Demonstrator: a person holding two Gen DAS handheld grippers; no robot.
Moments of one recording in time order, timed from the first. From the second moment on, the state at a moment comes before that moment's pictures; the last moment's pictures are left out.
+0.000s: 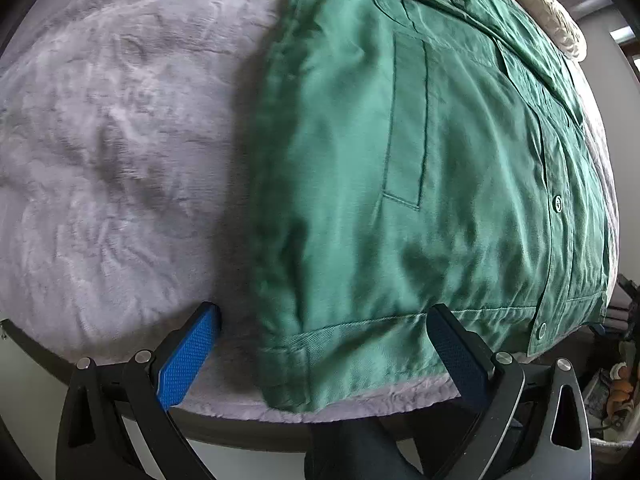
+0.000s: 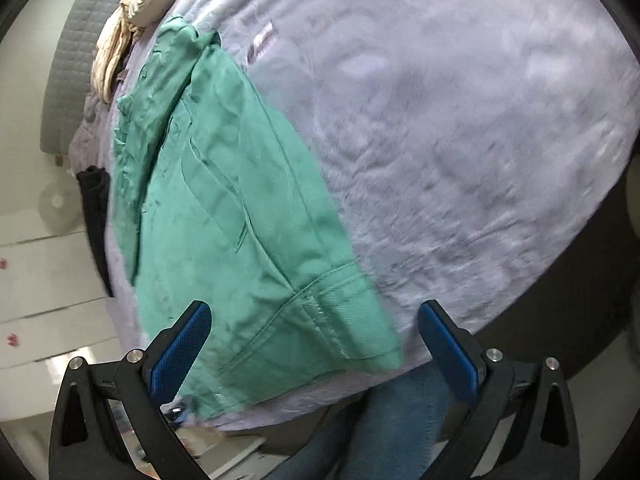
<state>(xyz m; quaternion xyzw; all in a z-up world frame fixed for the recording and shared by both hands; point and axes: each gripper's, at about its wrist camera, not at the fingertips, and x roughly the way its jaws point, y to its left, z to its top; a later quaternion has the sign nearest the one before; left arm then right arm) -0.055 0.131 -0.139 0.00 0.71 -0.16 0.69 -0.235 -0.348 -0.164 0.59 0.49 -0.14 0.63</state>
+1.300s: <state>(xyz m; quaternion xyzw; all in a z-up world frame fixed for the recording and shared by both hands) 0.051 0.097 0.010 -0.22 0.56 -0.25 0.76 -0.074 -0.385 -0.062 0.67 0.34 0.12 0.66</state>
